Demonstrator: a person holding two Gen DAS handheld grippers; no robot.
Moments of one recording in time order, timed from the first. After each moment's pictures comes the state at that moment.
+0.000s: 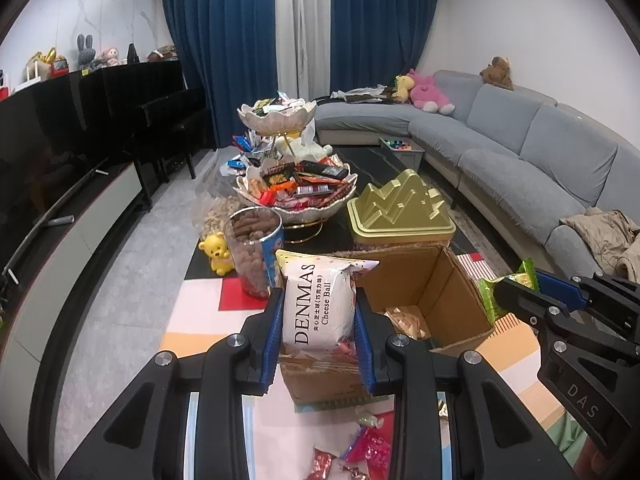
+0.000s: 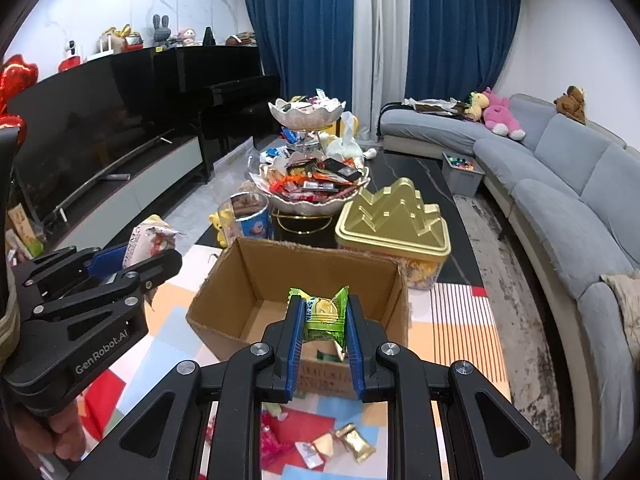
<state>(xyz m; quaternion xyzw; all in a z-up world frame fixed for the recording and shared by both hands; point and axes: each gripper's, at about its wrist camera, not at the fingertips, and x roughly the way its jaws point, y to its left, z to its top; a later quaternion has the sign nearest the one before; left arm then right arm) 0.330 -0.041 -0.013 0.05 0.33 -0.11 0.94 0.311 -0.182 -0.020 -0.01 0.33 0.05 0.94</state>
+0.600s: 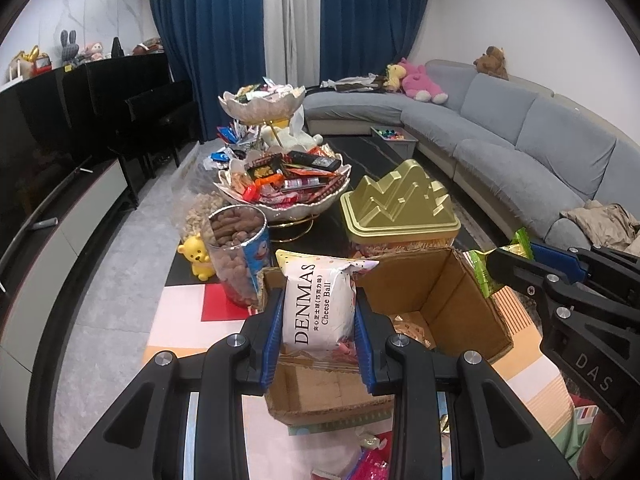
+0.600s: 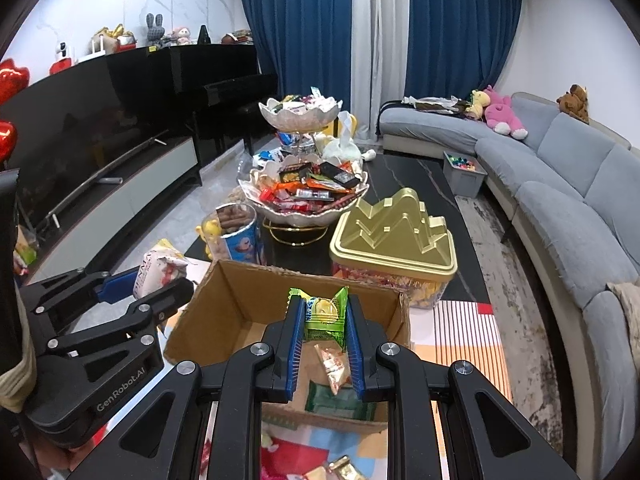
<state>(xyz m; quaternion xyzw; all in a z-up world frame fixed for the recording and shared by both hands) 0.376 -0.052 -0.036 0.06 0.35 -0.13 0.93 0.363 -0.190 -0.029 -0.01 0.34 0.05 0.94</state>
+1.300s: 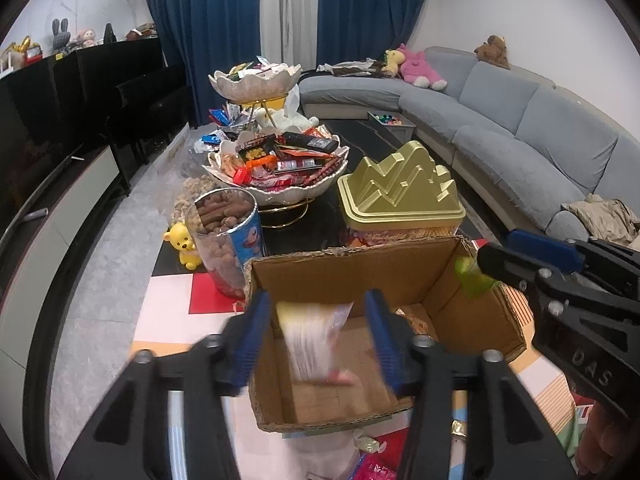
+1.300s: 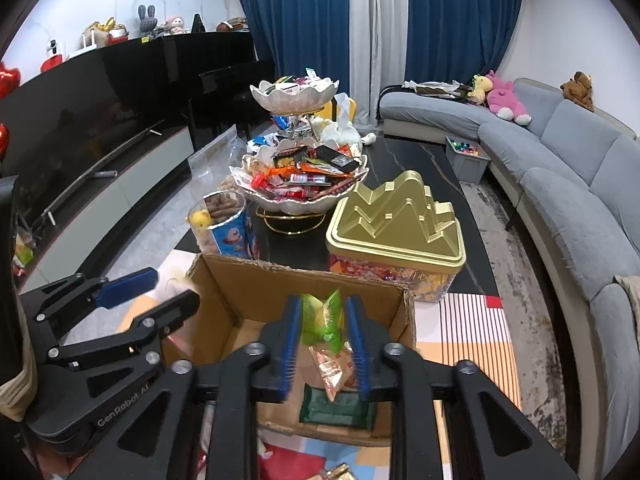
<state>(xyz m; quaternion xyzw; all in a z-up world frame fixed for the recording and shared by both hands) 0.392 -0.053 -0.052 0.05 0.37 -0.13 0.92 0.385 -0.196 -0.044 0.00 0.36 0.04 0.93</state>
